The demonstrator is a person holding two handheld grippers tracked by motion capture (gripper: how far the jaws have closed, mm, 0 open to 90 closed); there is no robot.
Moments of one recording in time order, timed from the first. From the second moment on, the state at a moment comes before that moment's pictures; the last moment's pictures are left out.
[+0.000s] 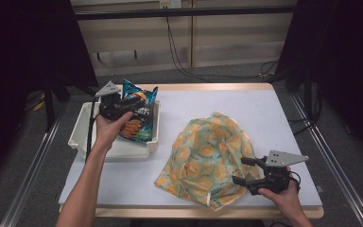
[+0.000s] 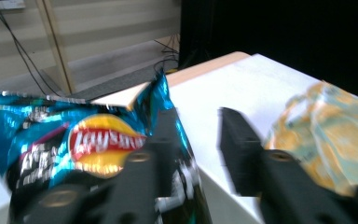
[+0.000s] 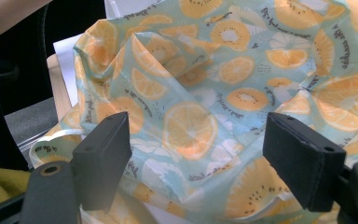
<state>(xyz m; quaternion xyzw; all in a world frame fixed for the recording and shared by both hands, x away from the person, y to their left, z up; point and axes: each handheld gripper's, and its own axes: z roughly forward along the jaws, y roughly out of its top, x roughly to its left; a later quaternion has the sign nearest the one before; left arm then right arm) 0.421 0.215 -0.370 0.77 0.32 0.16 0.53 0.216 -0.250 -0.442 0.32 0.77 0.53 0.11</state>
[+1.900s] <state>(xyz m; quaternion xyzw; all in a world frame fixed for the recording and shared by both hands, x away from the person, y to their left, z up) 0.436 0.234 -0.466 0.85 0.35 0.08 0.38 0.218 -0.249 -0.445 0.32 0.78 0.53 0.11</state>
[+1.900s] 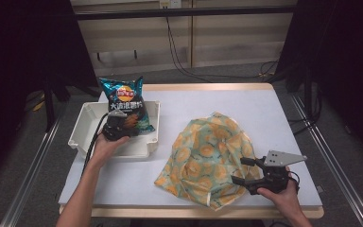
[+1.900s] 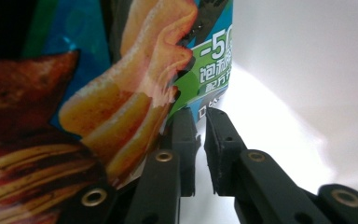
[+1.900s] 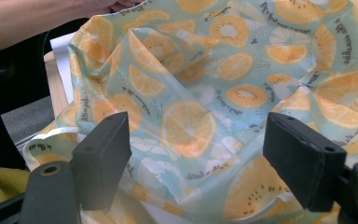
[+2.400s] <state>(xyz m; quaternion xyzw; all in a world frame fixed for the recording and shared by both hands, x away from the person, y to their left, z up) 0.419 0.234 -0.456 0.84 0.35 0.10 0.40 0.217 -0.249 -0.445 0.32 0.78 0.53 0.11</state>
